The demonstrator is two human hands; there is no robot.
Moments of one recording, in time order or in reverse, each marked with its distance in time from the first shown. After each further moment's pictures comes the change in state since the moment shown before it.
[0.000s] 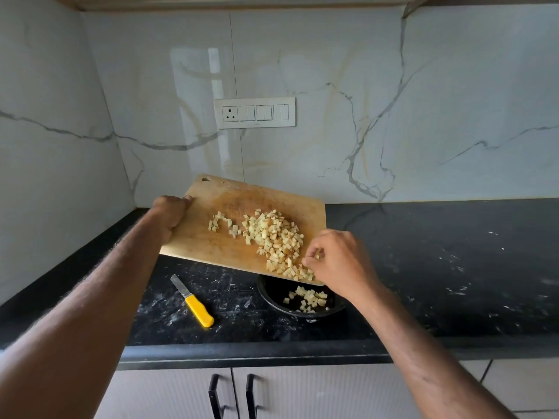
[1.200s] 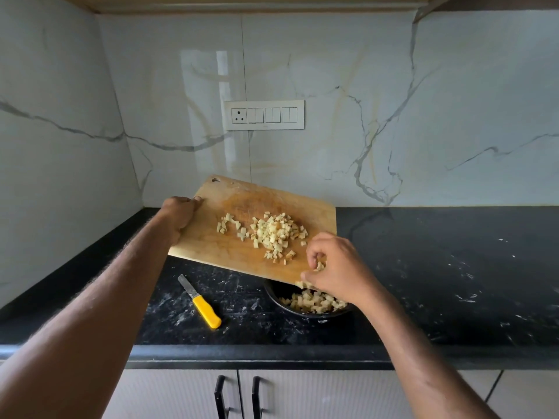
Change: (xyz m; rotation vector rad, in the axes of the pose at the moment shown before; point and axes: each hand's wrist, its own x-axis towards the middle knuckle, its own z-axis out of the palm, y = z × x) left_hand -0.009 0.000 0.002 -0.032 -0.013 0.054; right_hand 0.003 -0.003 0.009 0.185 -0.144 -0.002
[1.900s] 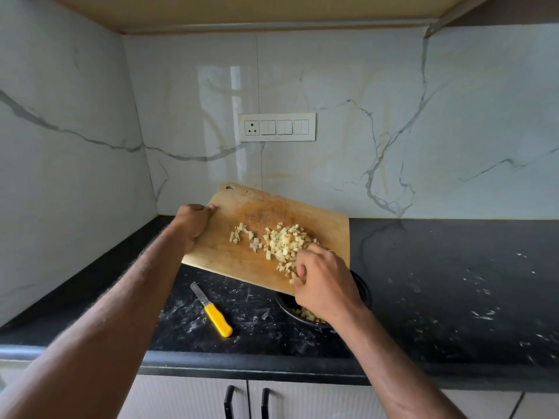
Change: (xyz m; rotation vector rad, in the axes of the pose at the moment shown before) left_hand -0.014 0.005 -0.006 -0.005 -0.026 0.009; right_hand 0.007 -0.036 0.031 -0.246 0.108 -0.092
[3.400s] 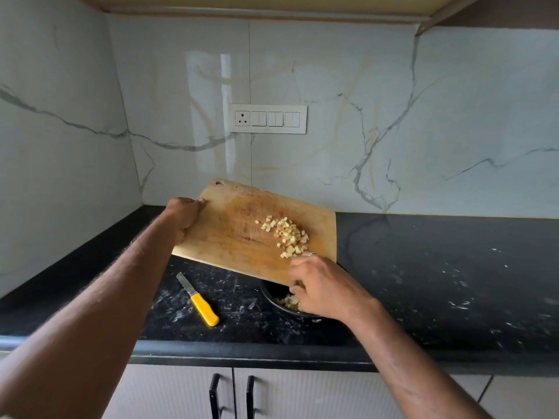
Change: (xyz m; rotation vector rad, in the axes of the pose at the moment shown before) left_hand 0.011 -0.009 0.004 -0.004 0.001 -0.051; right_hand -0.010 0.028 -0.008 -0.058 -0.238 -0.245
